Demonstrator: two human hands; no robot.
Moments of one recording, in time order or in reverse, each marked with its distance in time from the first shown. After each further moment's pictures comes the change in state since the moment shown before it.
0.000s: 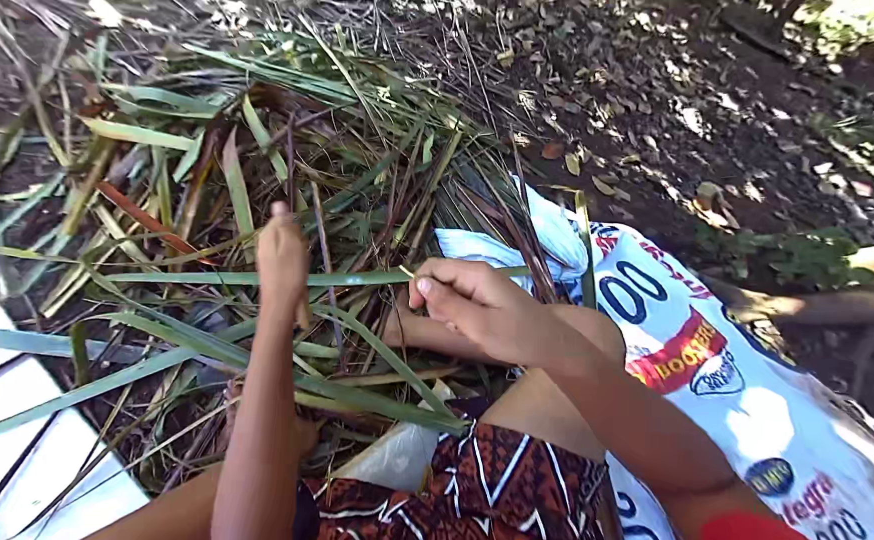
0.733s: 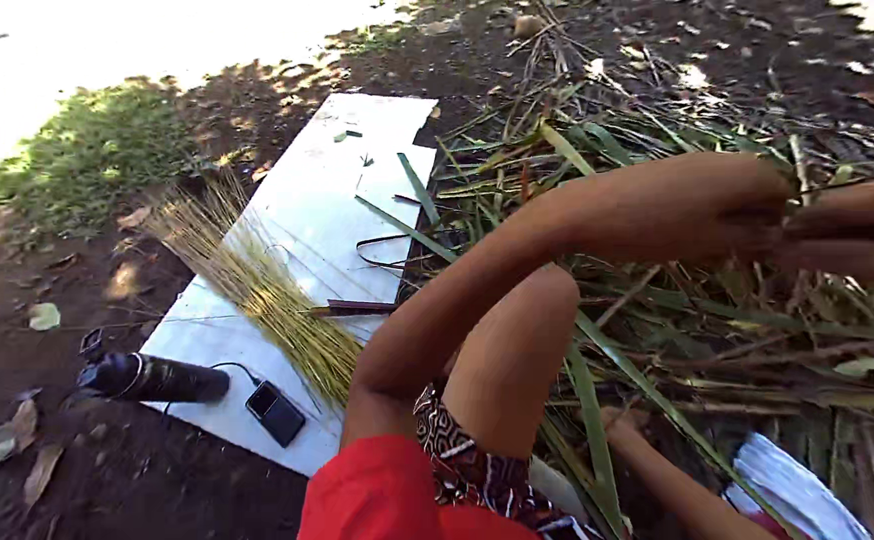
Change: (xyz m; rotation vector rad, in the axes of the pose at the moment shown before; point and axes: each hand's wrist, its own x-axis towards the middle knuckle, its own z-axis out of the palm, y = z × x) left_hand -0.159 0.174 -0.192 0.372 -0.317 0.545; right_hand 0.082 -0.193 0.042 -1.095 -0.562 -0.432
